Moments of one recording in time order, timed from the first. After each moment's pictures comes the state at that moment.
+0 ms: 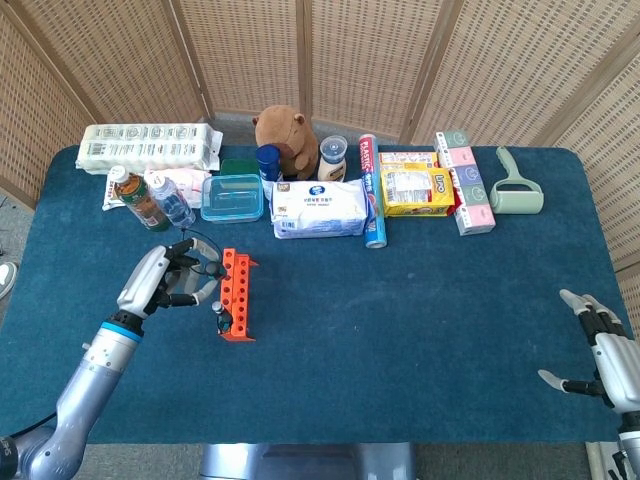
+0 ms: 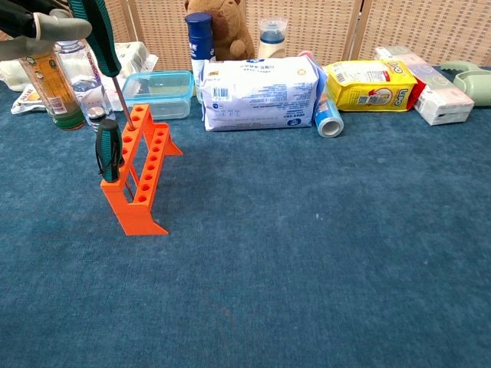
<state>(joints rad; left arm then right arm) -0.51 -1.20 -0.29 -2.03 1.10 1.11 -0.20 0.08 -0.86 0.03 -1.84 -1.46 1.35 0.28</state>
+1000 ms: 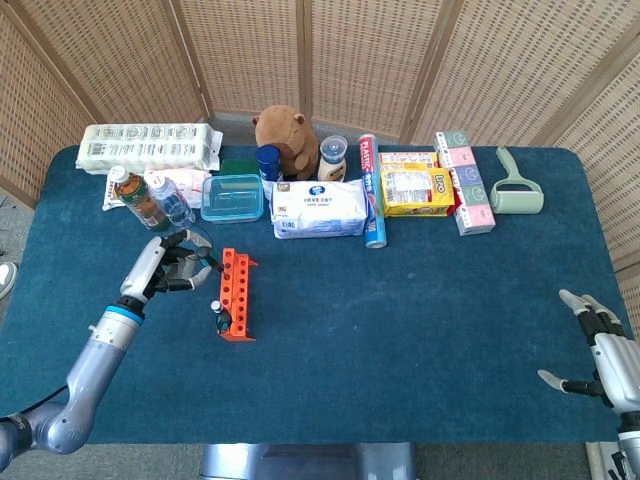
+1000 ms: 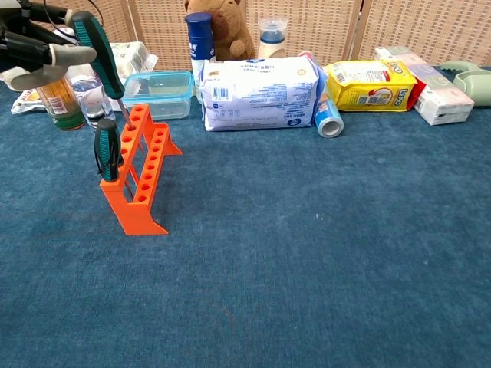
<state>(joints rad) -0.54 -1.29 -0.31 -1.78 1.09 0.99 -0.41 0.08 -0.86 0.03 -1.84 -1.46 1.35 0.27</state>
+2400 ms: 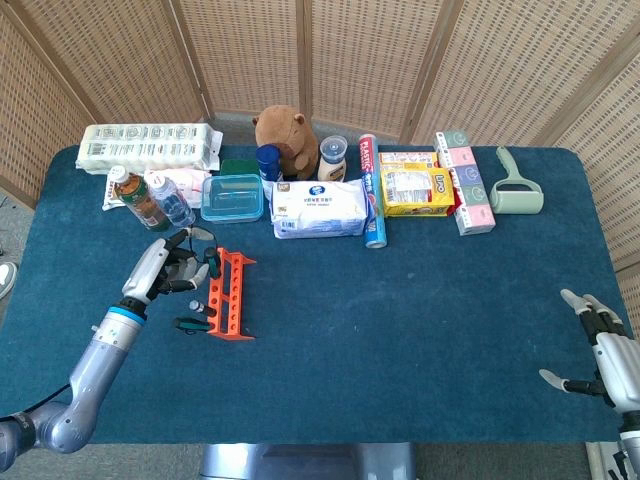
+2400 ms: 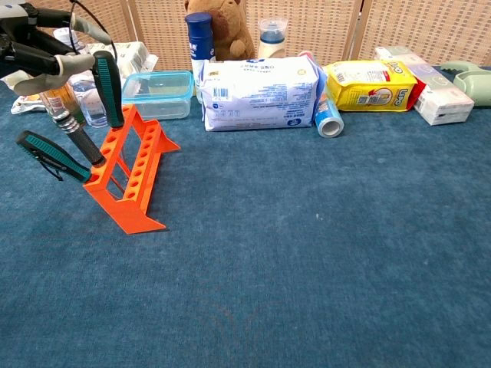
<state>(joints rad) -0.54 -1.31 -0.29 -1.75 1.11 1.00 -0.36 0.08 -0.86 0.03 -1.84 -1.46 1.35 0.28</state>
